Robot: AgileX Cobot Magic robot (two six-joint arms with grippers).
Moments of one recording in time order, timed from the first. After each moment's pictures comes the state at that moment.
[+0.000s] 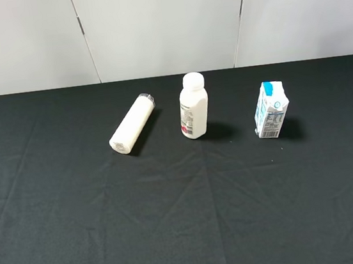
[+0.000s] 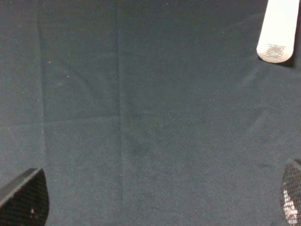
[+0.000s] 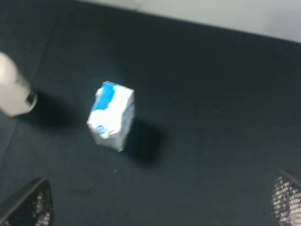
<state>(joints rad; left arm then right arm) -0.10 0.00 -0.49 0.06 1.06 -0.04 0.18 0.97 -1.18 -0.01 1.08 -0.07</state>
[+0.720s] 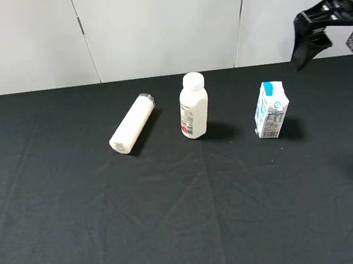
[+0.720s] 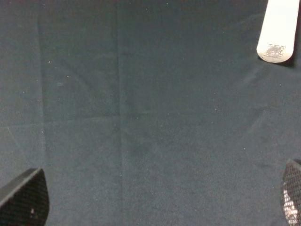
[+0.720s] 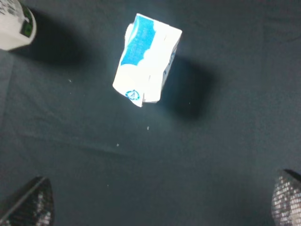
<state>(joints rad) -0.10 0.00 -0.49 0.06 1.06 -0.04 0.25 1.39 -1.25 -0.01 1.11 0.04</state>
